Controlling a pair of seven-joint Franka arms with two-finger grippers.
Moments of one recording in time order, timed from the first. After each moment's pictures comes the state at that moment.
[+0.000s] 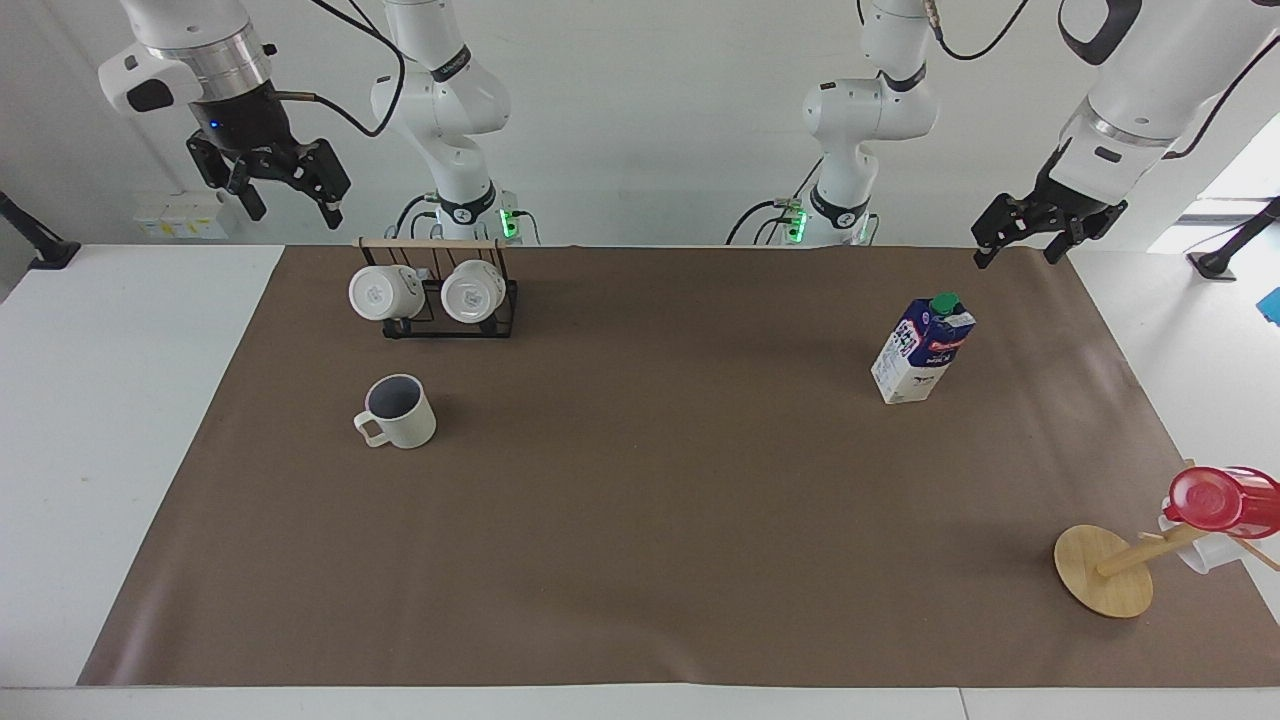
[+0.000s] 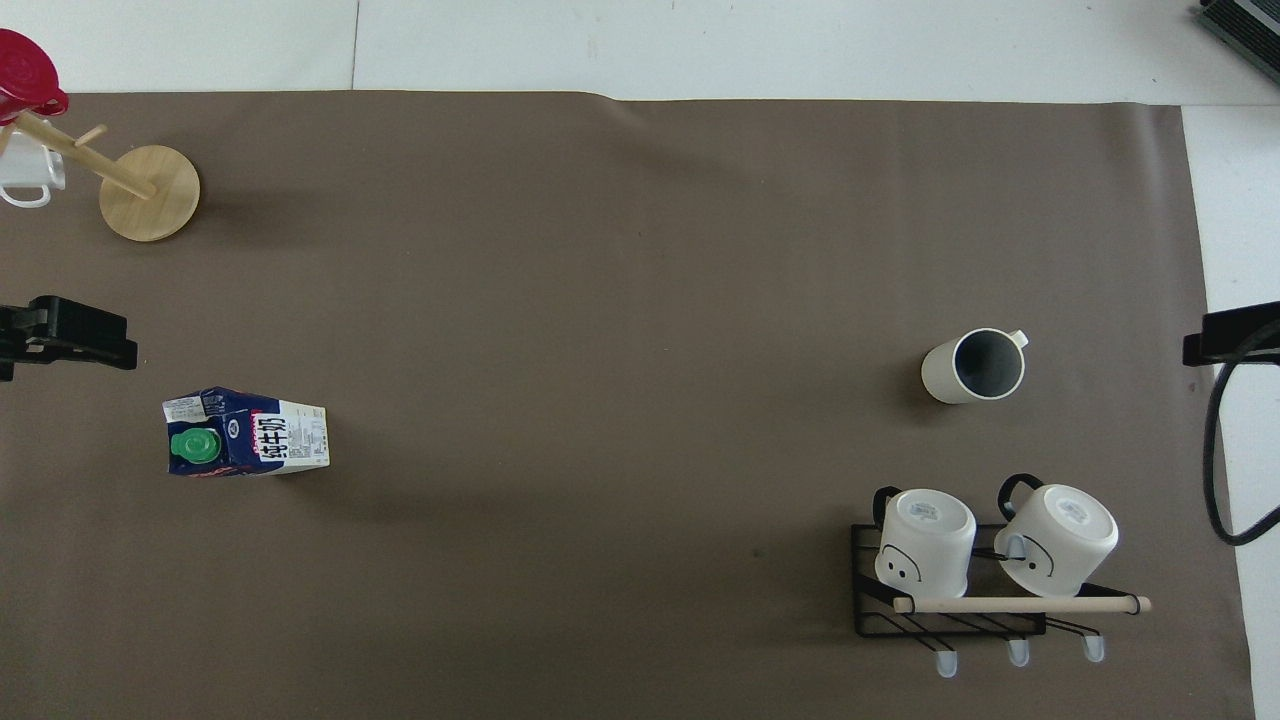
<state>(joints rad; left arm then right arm) -0.06 -0.04 0.03 -1.59 -0.01 1.50 -0.07 -0.01 -0.09 -0.05 -1.55 -0.01 1.49 0.11</state>
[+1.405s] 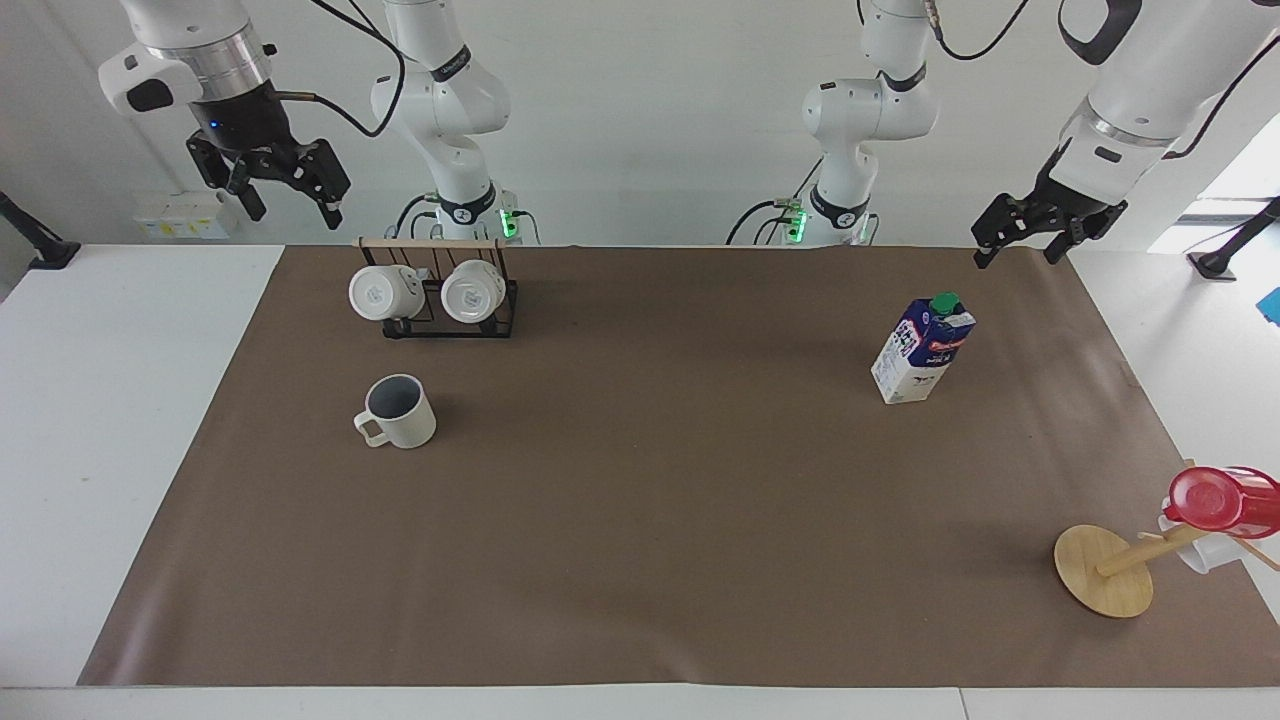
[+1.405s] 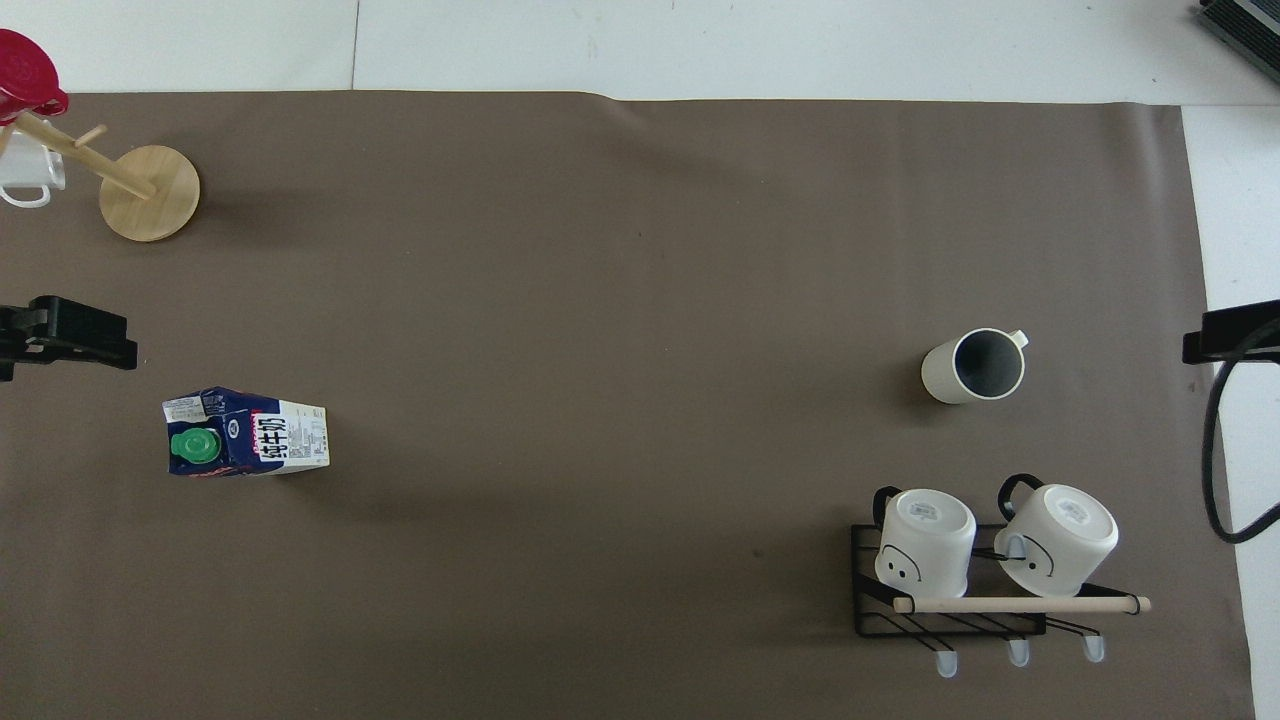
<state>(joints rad) -0.06 -0.04 0.03 -1.59 -0.01 1.50 -0.07 -0.01 -0.10 -0.05 -1.55 -0.01 1.50 0.11</state>
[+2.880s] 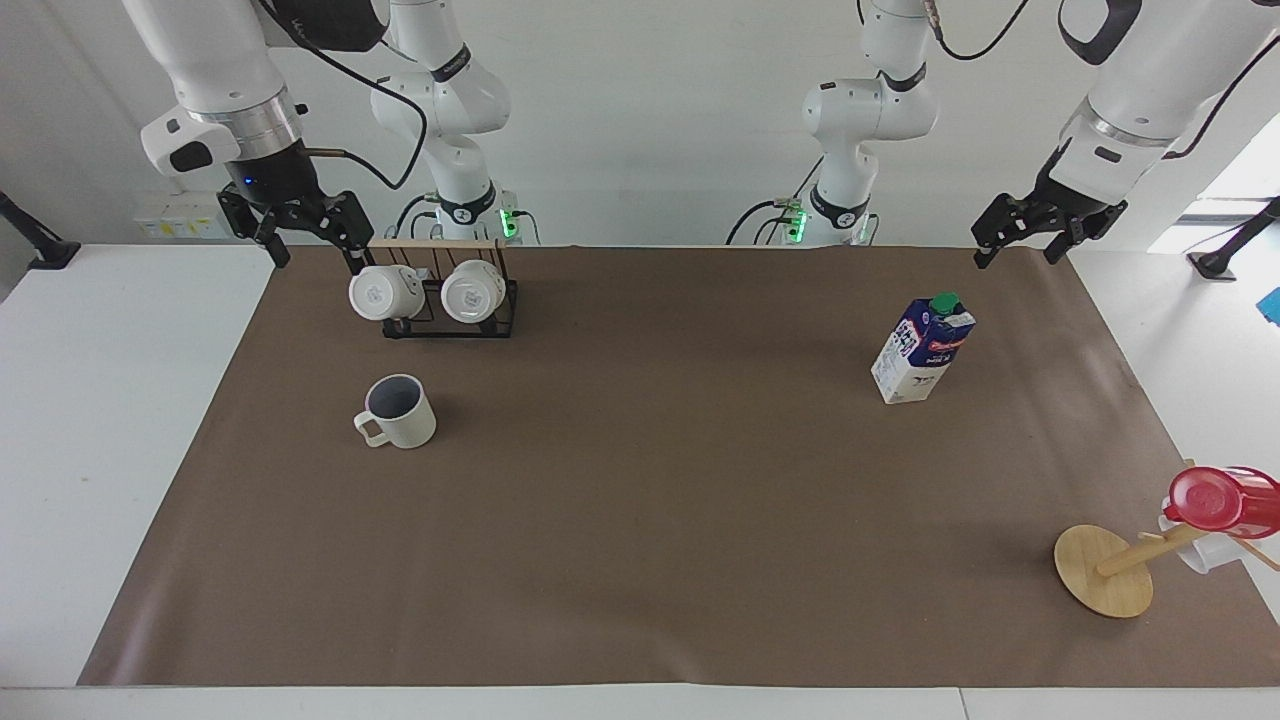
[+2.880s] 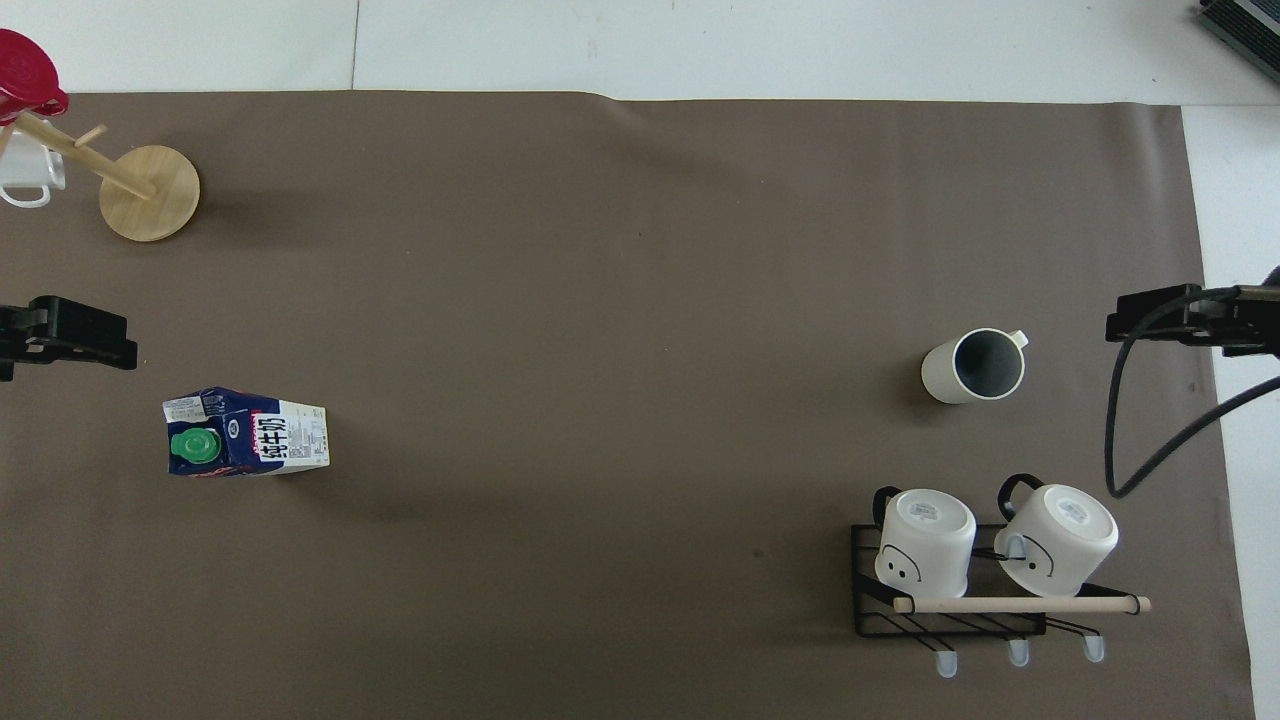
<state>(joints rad) -0.06 -0.04 0.03 -1.59 -0.01 1.50 -0.07 0.04 -0.09 -0.04 -1.68 -0.01 1.67 0.14</state>
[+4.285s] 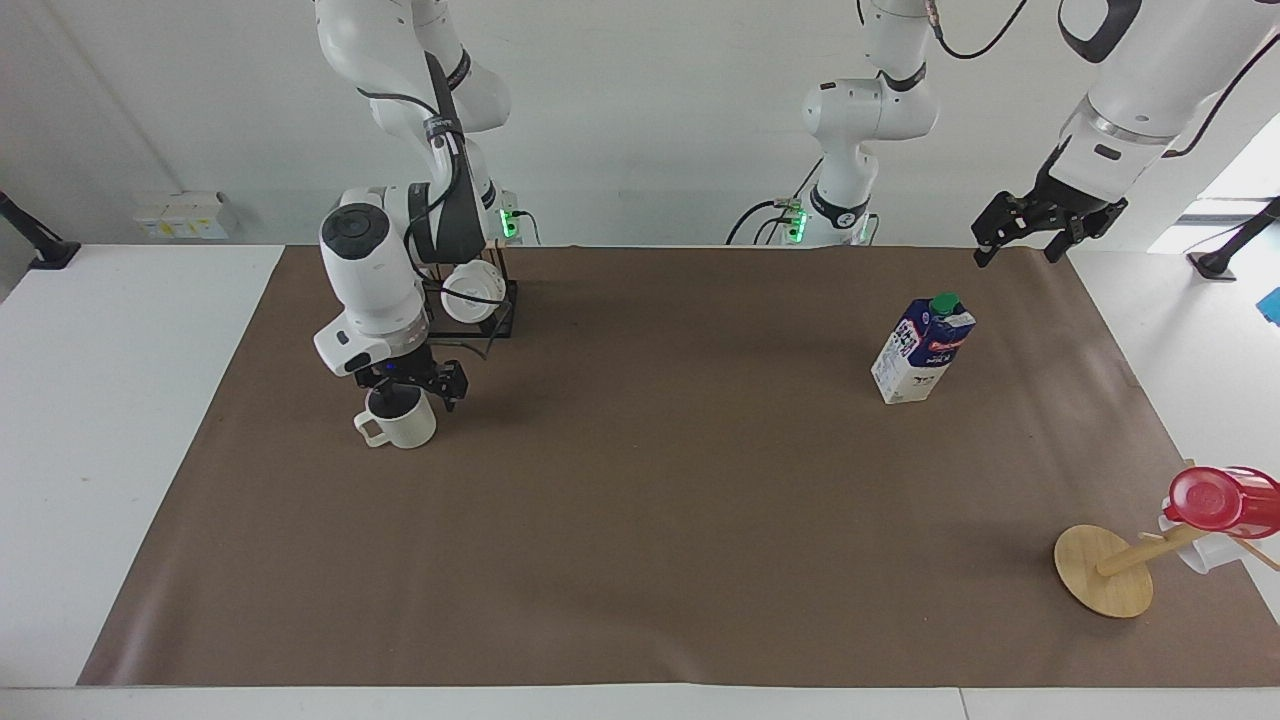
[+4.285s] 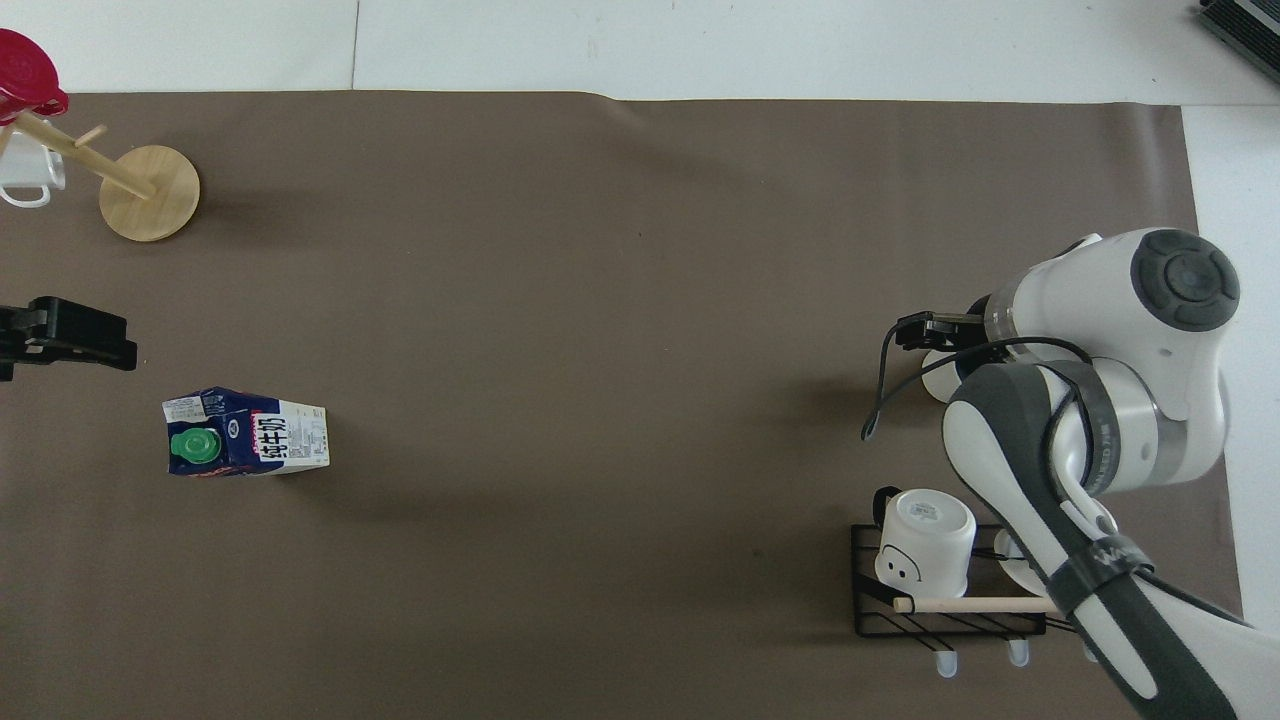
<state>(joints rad) -0.06 -0.05 0.03 -1.60 -0.01 1.50 -0.06 0.12 0.15 -0.04 -2.08 -0.09 2.26 0.24</state>
